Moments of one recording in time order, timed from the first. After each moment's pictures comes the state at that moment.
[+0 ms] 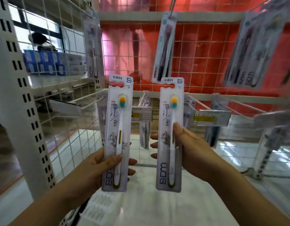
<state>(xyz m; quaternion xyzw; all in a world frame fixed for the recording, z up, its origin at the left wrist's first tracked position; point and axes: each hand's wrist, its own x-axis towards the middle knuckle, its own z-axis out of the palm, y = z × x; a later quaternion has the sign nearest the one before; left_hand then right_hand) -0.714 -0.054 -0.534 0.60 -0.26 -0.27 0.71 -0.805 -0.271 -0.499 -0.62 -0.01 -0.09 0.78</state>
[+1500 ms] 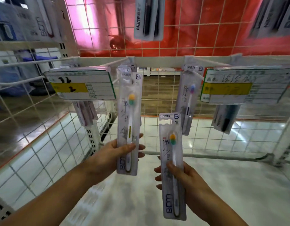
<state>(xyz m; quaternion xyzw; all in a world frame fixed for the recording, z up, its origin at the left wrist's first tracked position) -0.614 -0.186 -0.624 0.63 -0.25 -0.31 0.67 -0.752 -0.352 -0.663 -0.60 0.13 -0.05 0.79</state>
